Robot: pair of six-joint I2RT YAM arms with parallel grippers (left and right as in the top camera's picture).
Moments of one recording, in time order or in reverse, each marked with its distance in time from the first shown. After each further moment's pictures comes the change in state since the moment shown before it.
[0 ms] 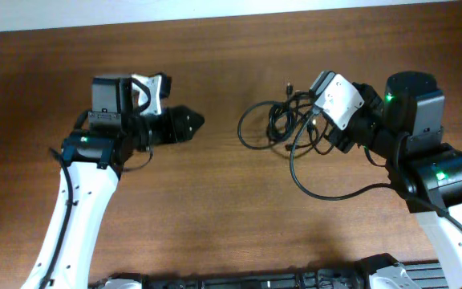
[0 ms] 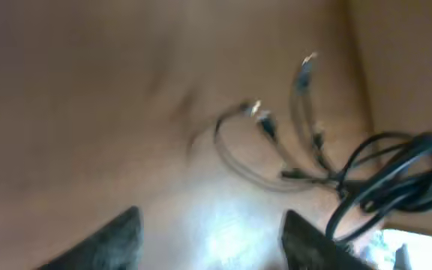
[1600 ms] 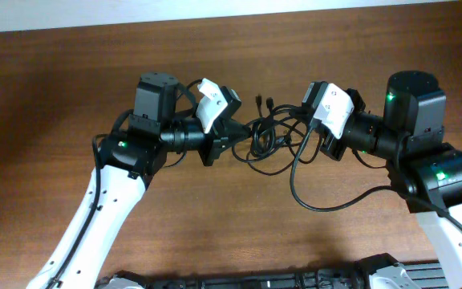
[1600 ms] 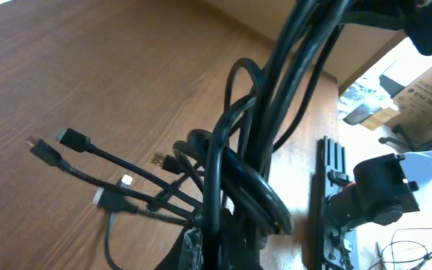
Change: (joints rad) left arm -0.233 0.001 -0.008 0.176 0.276 0.526; right arm 0.000 0.000 0.001 0.021 -0.310 -0.002
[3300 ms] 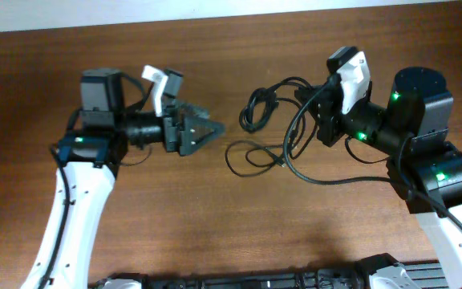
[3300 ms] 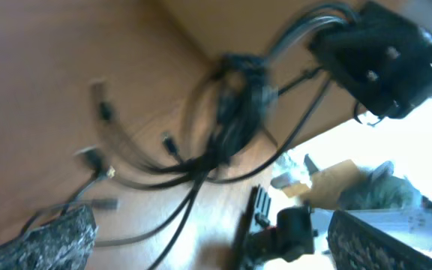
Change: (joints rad) left arm 0.249 0.000 -0.001 -0.003 0.305 -0.269; right arm 0.004 -0.002 0.001 0.140 0.108 0.665
